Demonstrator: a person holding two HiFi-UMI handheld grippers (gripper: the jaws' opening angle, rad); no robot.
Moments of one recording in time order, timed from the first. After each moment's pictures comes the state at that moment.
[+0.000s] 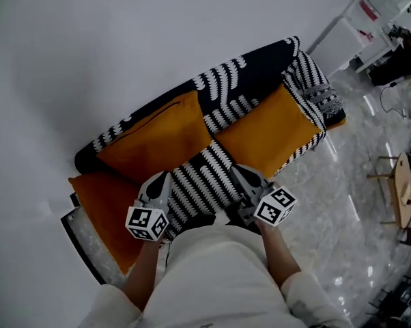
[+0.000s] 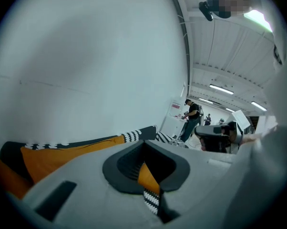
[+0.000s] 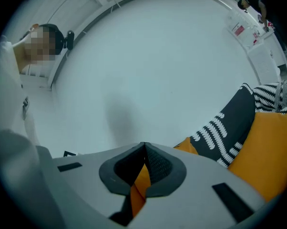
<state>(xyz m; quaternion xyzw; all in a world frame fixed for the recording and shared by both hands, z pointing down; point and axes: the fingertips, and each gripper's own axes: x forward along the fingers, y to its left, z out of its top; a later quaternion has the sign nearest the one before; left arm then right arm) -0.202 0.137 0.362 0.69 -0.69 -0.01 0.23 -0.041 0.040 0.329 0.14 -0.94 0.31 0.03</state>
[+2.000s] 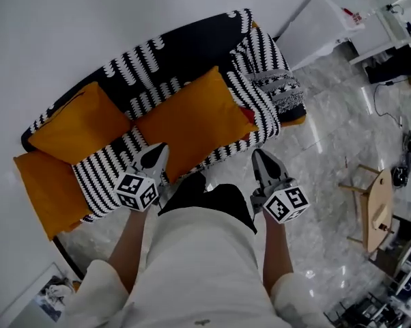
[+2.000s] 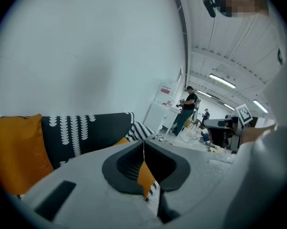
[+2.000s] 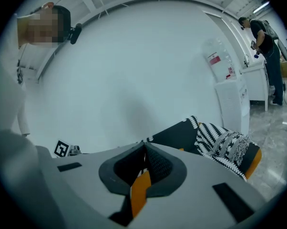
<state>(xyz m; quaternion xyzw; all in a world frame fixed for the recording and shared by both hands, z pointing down) 0.158 -0.174 0.406 0.70 -0.65 0.02 0.29 0.375 -0.291 0.343 0.24 -0.93 0.25 0.10</state>
